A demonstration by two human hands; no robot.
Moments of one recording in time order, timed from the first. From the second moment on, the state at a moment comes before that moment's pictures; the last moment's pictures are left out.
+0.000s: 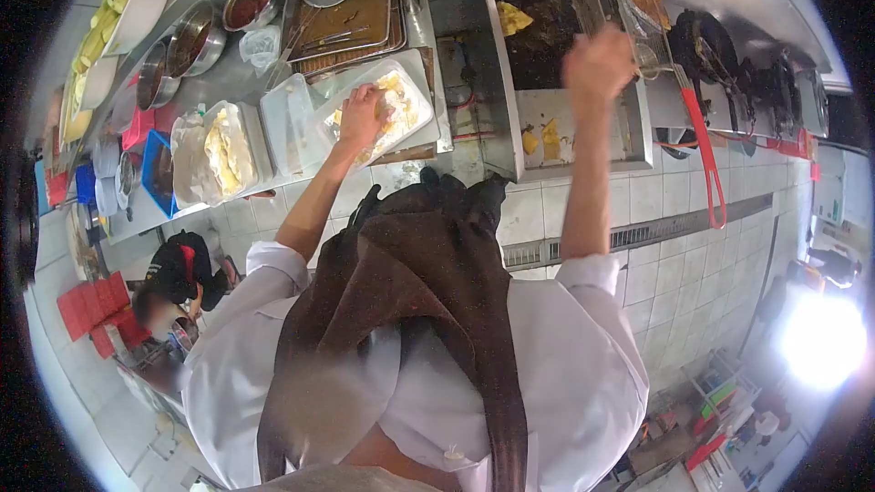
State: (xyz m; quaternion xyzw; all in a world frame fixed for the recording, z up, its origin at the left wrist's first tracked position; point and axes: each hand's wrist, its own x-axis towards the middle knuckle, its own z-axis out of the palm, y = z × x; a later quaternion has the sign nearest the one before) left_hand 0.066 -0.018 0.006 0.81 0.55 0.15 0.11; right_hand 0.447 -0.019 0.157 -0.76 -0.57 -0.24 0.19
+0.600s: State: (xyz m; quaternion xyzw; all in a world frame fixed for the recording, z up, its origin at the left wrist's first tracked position) left_hand 0.056 -0.050 0.026 0.71 0.54 0.38 0.24; right_hand 0.197 -0.035 0.027 -0.56 -0.76 0.21 0.25
